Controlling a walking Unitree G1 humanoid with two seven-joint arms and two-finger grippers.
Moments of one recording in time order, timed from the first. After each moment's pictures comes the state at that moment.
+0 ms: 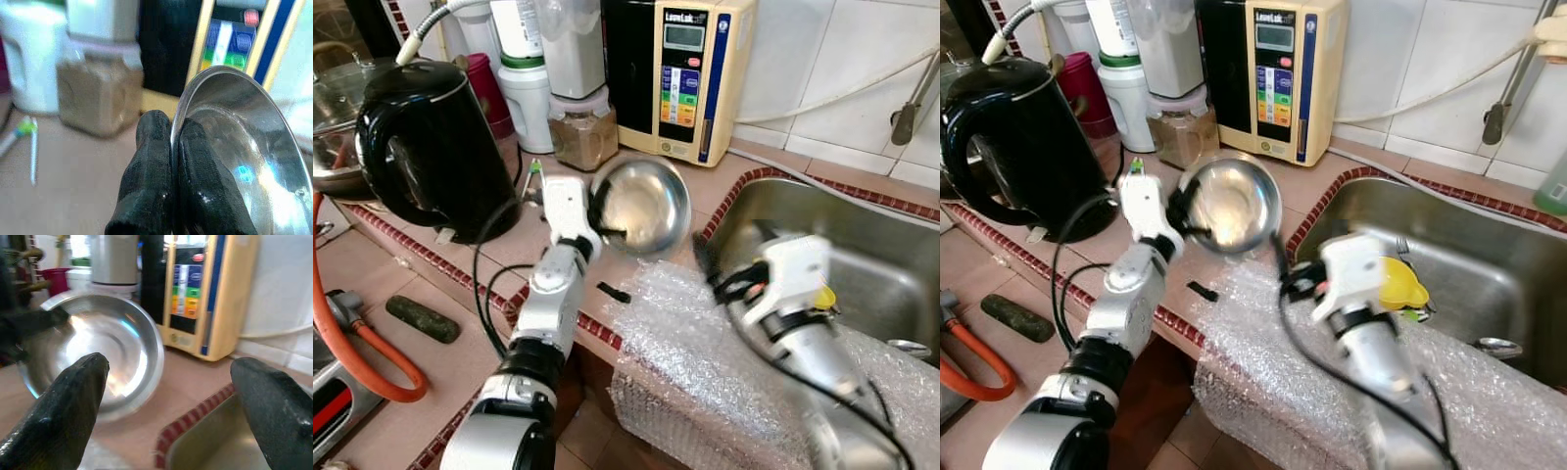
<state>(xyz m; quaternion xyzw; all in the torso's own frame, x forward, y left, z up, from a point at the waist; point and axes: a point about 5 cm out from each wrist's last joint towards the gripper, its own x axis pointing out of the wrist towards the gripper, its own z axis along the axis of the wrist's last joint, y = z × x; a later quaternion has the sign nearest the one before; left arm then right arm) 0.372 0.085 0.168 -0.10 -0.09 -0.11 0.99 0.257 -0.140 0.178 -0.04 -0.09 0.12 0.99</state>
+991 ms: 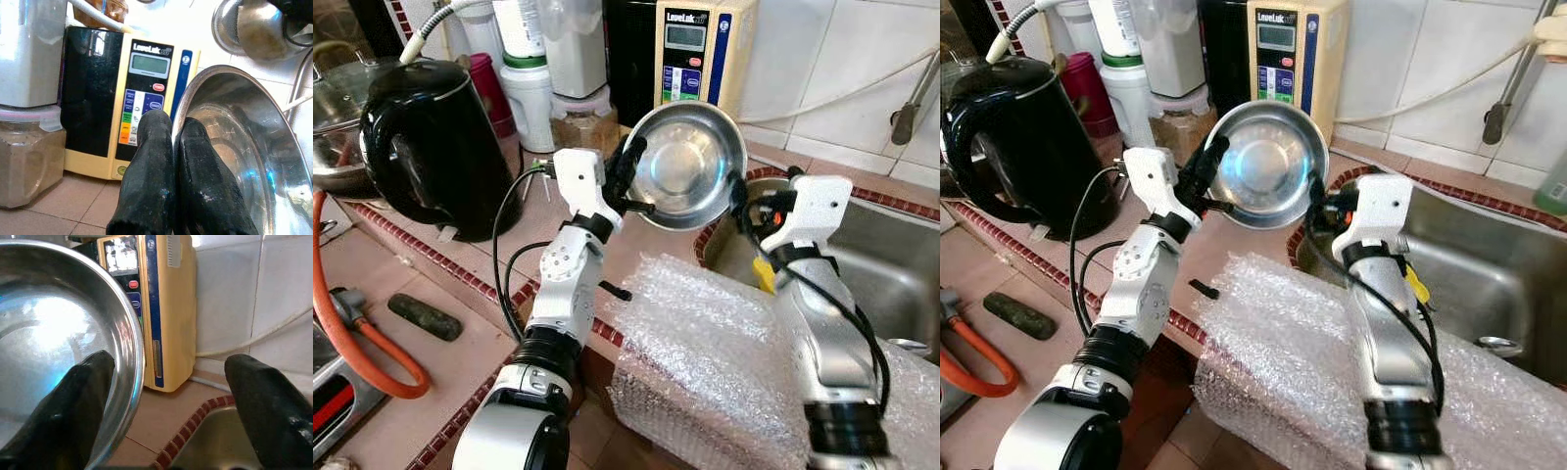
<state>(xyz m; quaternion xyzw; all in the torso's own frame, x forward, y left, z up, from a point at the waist) 0.362 0.052 0.200 -0.15 -0.19 -0.24 0.94 0.325 -0.156 0.199 0.01 -0.14 0.03 0.99</state>
